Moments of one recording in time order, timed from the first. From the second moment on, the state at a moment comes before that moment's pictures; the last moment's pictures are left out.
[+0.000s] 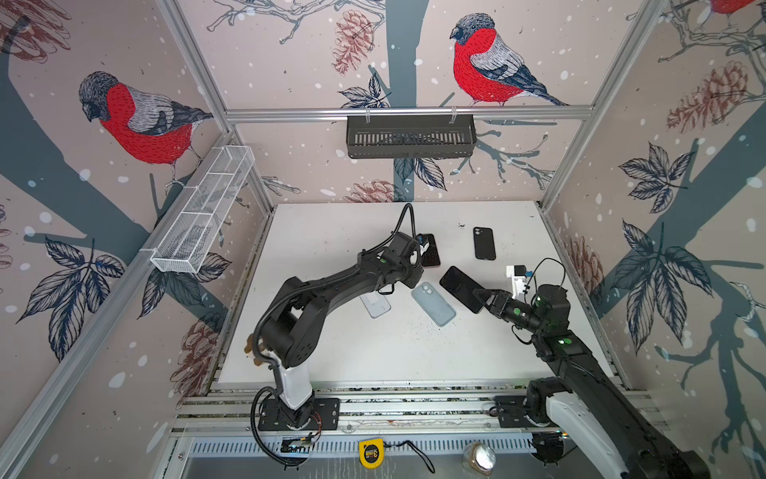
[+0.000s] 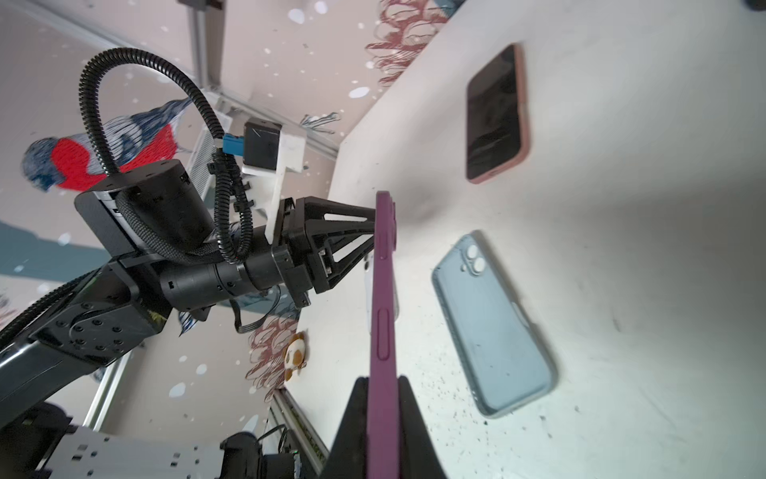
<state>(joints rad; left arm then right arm) -0.70 1.88 1.33 -0.37 0.05 -0.02 0.14 0.73 0.32 0.05 -0.67 0.82</state>
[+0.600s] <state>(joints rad) -0.70 2.09 1.46 -0.53 0.11 -0.03 0.10 0.73 0.34 -0.13 -0.57 0.71</state>
